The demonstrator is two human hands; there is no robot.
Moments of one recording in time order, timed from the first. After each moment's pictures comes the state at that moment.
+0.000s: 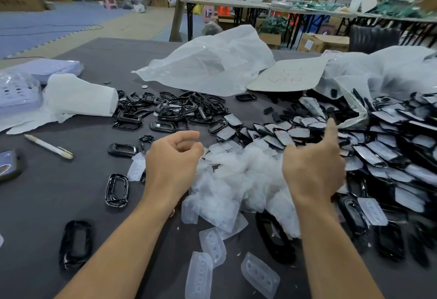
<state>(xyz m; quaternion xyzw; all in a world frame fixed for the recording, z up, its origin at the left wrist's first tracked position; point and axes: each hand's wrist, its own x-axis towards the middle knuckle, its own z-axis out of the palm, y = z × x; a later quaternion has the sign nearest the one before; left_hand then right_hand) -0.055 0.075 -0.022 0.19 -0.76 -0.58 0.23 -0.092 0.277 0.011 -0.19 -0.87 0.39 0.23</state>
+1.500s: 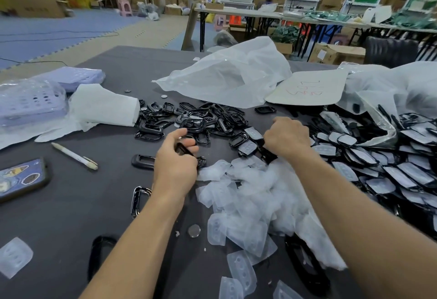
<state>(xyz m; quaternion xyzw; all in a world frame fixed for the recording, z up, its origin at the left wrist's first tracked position) -0.074 0.035 -0.018 0.25 -0.65 -0.69 0.21 -0.215 0.221 0.013 0.00 -0.99 0.14 0.03</state>
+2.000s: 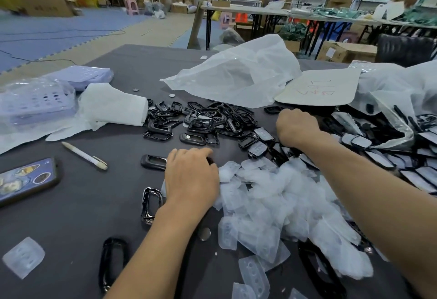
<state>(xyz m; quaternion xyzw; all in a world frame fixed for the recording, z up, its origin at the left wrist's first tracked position) -0.068 0.040 -0.022 0.17 -0.95 -0.21 0.17 -0.248 0.214 0.021 0.08 -1.00 -0.02 0.03</state>
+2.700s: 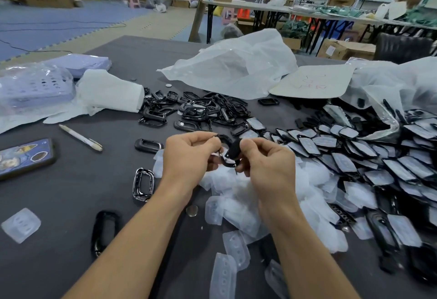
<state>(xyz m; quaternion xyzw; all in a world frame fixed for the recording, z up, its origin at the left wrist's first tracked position) -0.054 0.061 -0.007 0.20 -0.65 -0.71 0.19 -0.073 0.197 -0.001 0.05 -0.70 0.72 0.02</state>
